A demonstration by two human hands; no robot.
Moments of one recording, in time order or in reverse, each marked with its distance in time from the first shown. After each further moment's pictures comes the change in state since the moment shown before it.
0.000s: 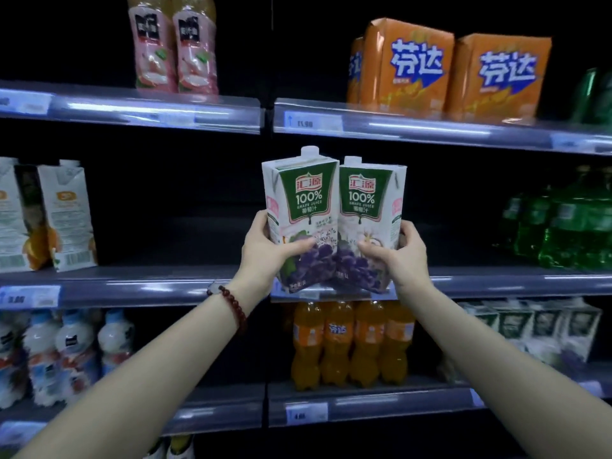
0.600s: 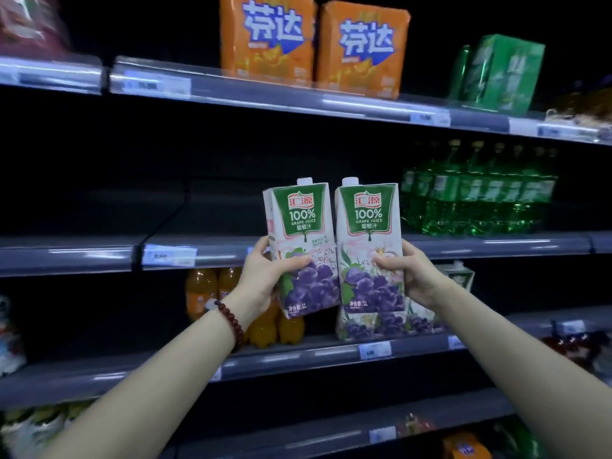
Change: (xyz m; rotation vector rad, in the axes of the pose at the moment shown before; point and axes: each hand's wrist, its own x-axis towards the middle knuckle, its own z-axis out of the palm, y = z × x) left_hand -0.088 -0.034 0.218 -0.296 -0.137 -0.393; right_hand 0.003 0.040 -0.272 0.245 -0.374 0.401
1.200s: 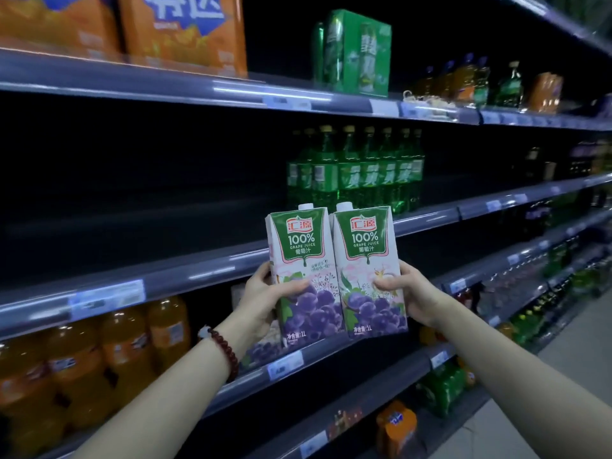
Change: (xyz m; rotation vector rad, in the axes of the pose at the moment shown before) left_hand 0.066 -0.108 0.175 0.021 -0.298 -0.181; right_hand -0.053 0.018 -0.198 -0.028 0.237 0.051
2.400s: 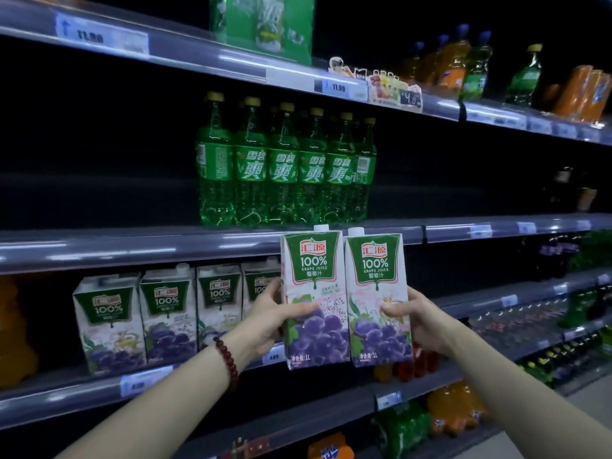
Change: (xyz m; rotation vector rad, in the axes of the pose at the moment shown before) left_hand 0.134 -0.125 0.241 -0.041 0.073 -0.192; right_hand 0.078 0.010 -0.312 -0.059 -0.201 0.180
